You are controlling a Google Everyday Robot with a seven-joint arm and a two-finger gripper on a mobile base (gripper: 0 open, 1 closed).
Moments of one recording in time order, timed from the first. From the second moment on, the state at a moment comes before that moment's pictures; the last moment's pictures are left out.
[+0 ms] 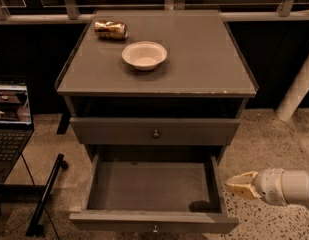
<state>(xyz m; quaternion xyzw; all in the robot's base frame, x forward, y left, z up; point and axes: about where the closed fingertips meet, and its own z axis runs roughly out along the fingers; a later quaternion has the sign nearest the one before) 0.429 -0.262 0.605 -0.33 0.85 0.24 0.33</state>
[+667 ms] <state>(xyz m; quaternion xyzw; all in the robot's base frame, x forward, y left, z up) 0.402 -0.251 0.570 -0.29 0.86 0.27 0.32</state>
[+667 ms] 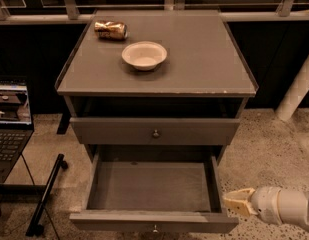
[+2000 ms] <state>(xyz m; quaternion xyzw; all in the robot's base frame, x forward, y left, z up) 0.370 -0.267 0.445 -0.17 0.89 0.32 0.27</state>
